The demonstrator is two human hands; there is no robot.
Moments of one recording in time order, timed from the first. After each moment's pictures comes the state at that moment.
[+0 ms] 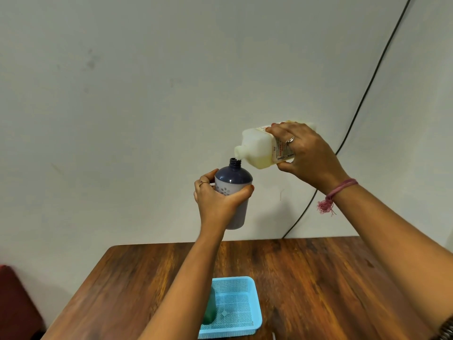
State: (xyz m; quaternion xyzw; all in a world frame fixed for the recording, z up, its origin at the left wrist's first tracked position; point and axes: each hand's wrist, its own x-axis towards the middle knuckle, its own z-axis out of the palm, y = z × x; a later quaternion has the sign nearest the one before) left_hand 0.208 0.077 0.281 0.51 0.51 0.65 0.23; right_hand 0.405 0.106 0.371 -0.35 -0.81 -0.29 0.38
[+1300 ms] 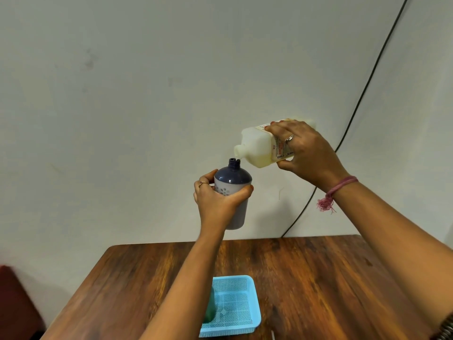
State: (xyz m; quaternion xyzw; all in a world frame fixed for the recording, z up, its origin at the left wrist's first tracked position) left_hand 0.212 0.075 0.280 0.50 0.52 0.65 0.24; right_hand 0.408 0.108 0.374 -0.35 -0.81 -0.29 0.37
